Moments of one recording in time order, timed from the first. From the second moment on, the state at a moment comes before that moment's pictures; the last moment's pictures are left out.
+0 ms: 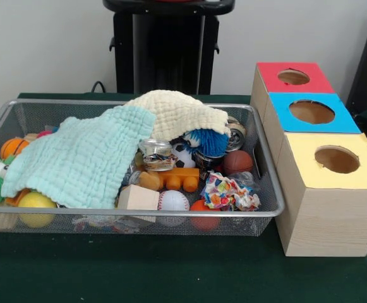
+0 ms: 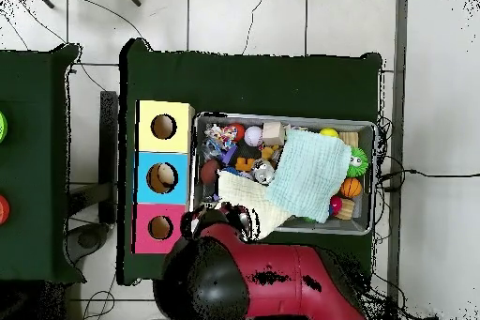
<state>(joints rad) -0.54 -1.36 0.47 2.20 -0.10 0.59 1.57</state>
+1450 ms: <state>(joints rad) -0.53 -1.02 0.47 2.19 -0.40 0.42 1.57</state>
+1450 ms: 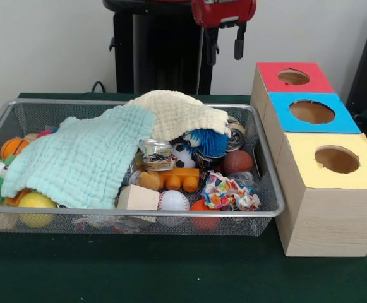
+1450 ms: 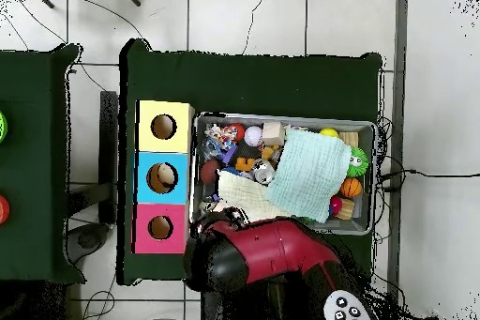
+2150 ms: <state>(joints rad) -0.53 -1.05 0.35 2.18 -0.33 0.42 1.59</state>
